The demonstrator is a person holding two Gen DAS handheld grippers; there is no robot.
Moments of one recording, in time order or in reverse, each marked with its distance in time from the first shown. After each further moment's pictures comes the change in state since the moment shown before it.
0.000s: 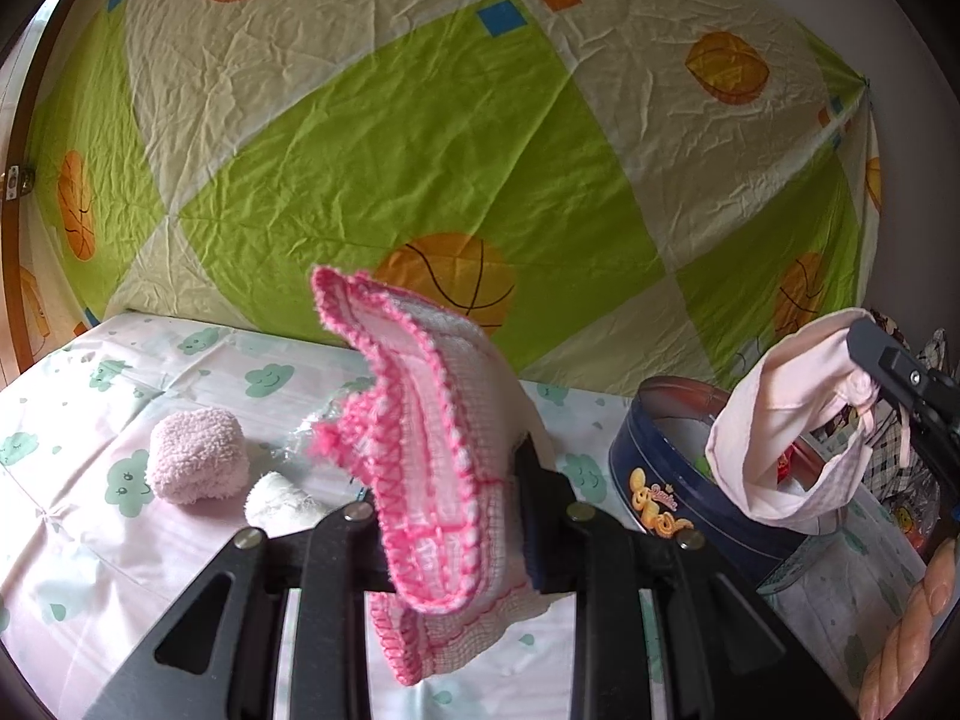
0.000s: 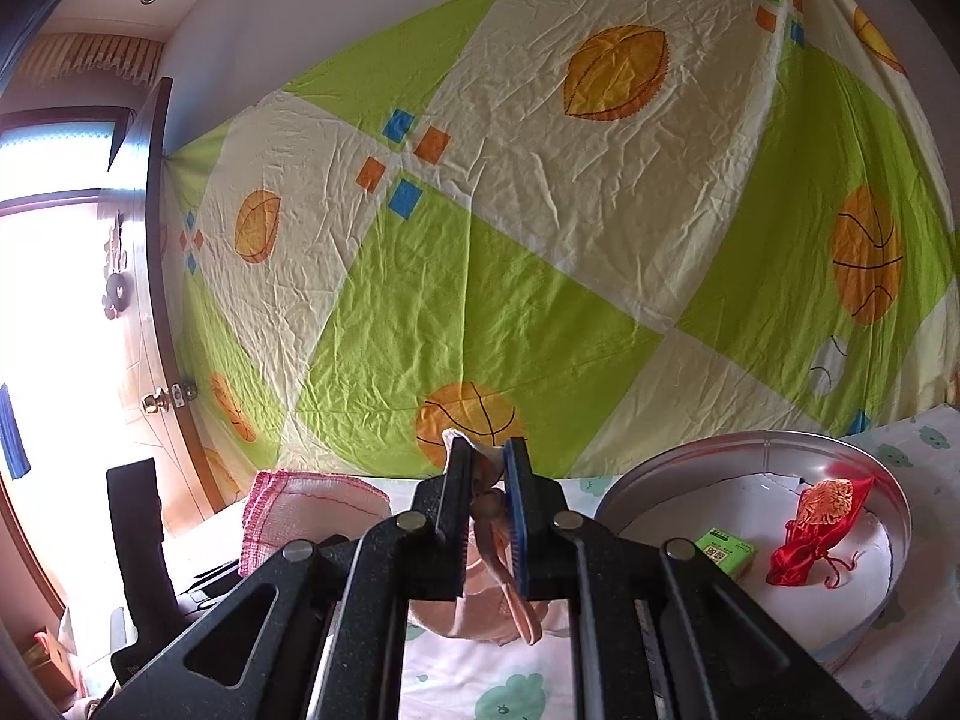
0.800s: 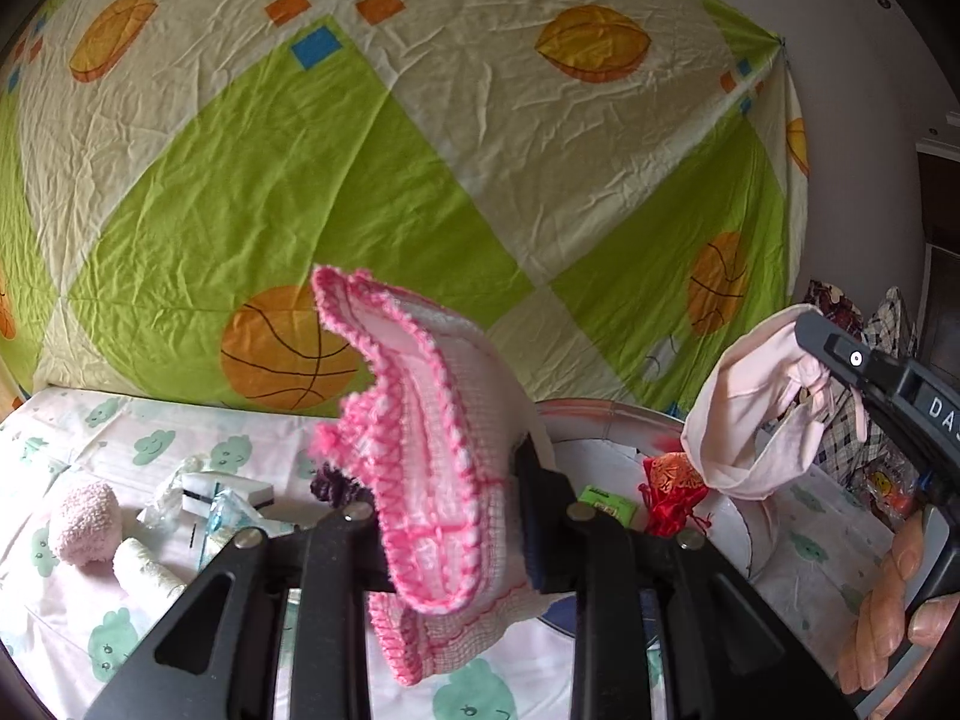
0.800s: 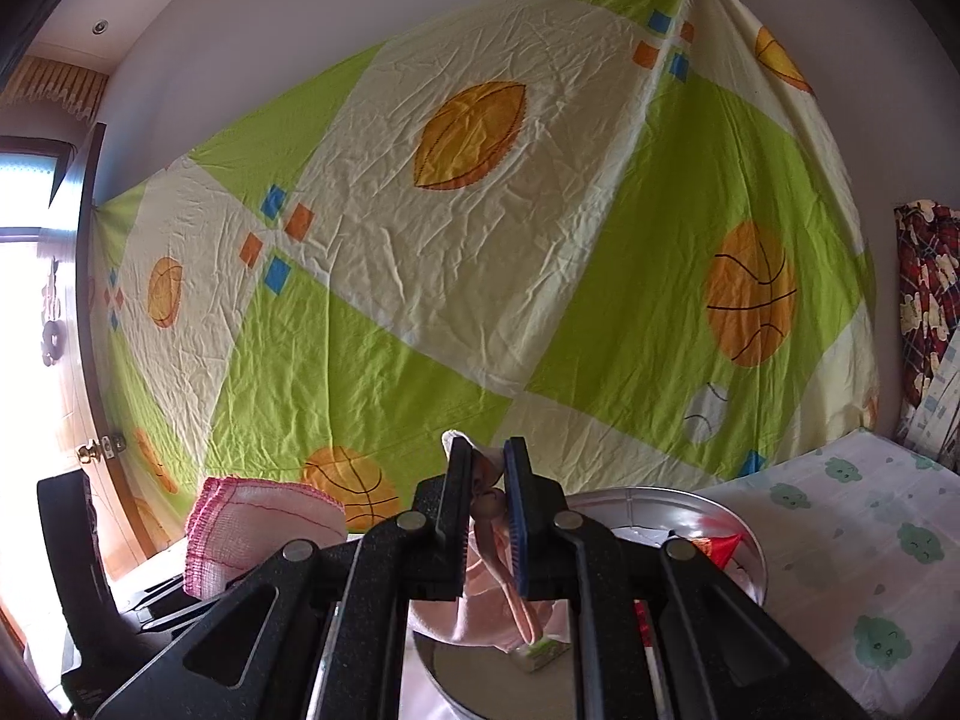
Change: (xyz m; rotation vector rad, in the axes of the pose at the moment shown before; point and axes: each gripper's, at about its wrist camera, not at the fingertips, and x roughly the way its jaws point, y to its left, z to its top) left arm 0.019 -0.103 0.018 0.128 -0.041 -0.127; right arm -0.031 -0.091 0.031 0.042 -0.097 -0.183
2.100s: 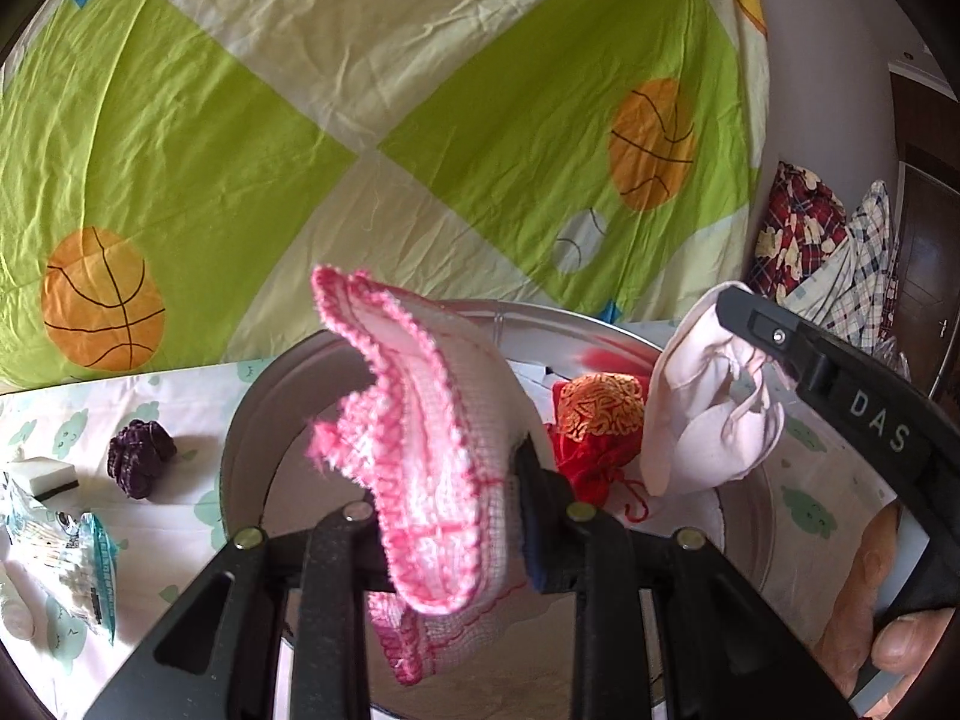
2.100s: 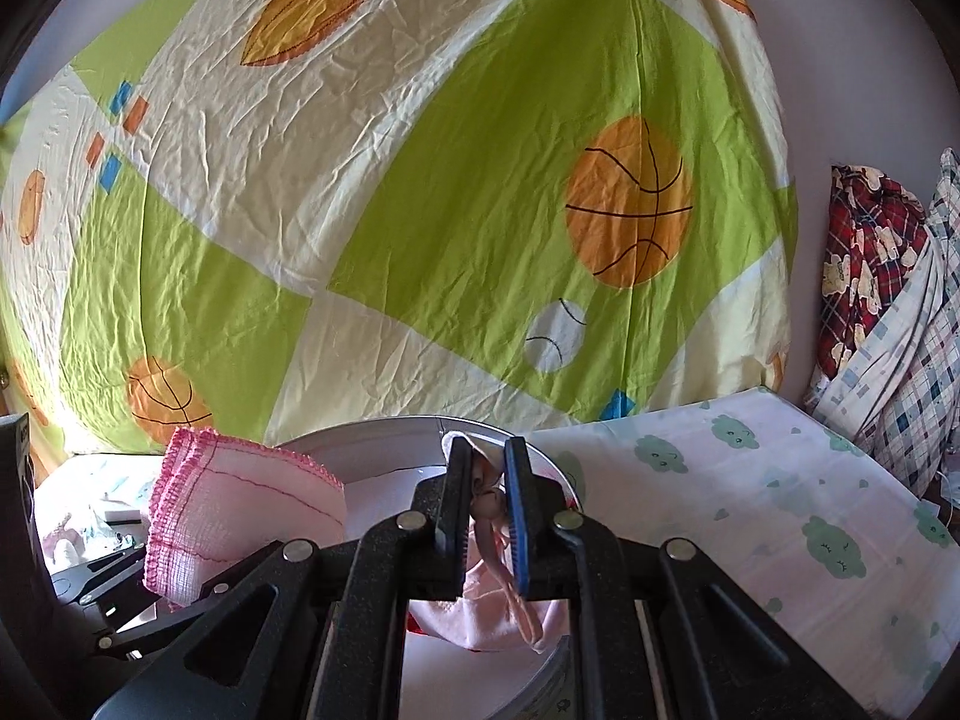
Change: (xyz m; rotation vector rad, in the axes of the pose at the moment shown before) left arm 0.106 -0.110 -0.032 0.116 0.227 -0.075; right arm 0.057 -0.092 -0.025 -0.062 0.214 -0.252
